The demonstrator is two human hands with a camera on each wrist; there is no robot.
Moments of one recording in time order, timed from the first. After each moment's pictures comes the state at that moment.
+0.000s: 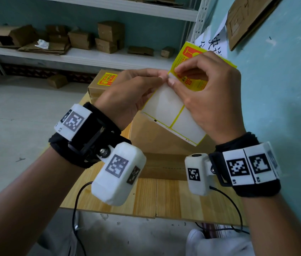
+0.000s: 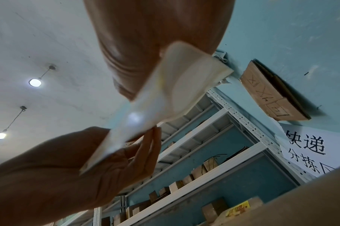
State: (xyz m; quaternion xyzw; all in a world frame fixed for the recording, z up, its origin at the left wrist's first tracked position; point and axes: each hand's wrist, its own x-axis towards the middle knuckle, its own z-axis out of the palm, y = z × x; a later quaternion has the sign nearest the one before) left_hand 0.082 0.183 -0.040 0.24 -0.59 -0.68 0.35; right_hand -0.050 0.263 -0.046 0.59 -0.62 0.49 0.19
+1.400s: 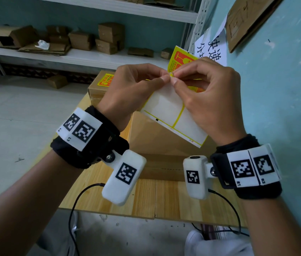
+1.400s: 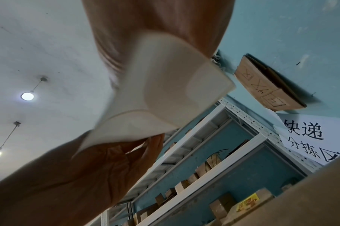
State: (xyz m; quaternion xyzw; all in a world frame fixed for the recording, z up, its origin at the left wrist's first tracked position) left_hand 0.082 0.182 -0.044 0.23 -0.66 -0.58 0.41; right_hand -0.051 0.262 -0.048 0.58 -0.59 0.55 0.11
